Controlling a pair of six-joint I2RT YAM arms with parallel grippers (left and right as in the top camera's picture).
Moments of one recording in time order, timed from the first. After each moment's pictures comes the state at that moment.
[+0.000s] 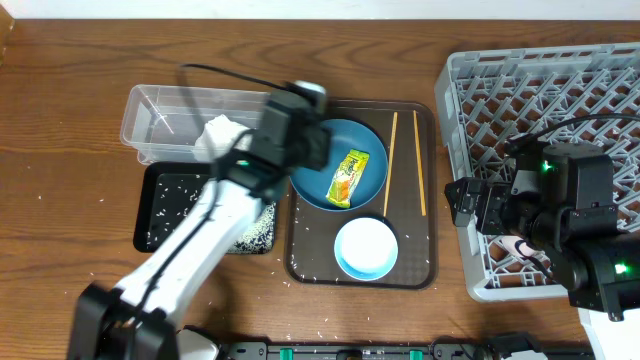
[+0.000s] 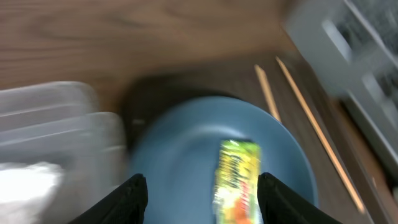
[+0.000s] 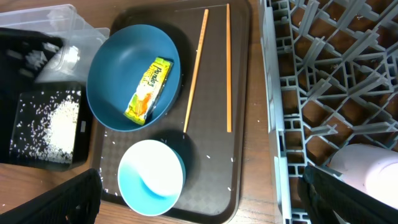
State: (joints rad) left arm -0.48 1.53 1.08 -0.31 0.06 -0.17; right arm 0.16 0.98 1.18 -1.10 -0.18 0.30
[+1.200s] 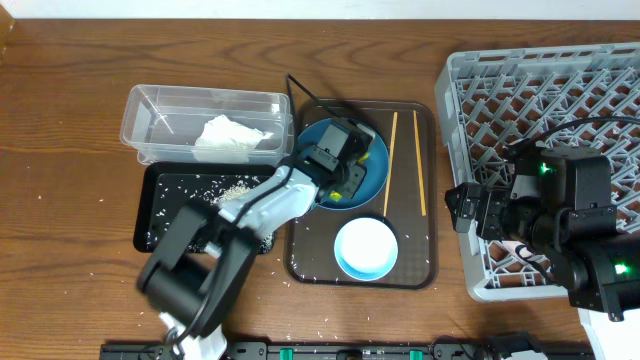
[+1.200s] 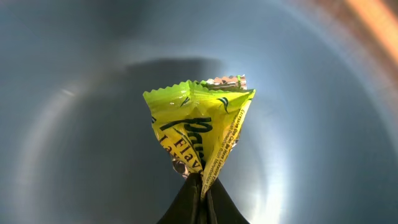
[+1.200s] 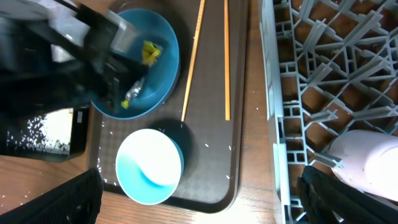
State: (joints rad) left arm -0.60 1.84 1.09 -0.20 0.05 -0.05; right arm 0.16 0.98 1.18 -1.15 -0.19 0.30
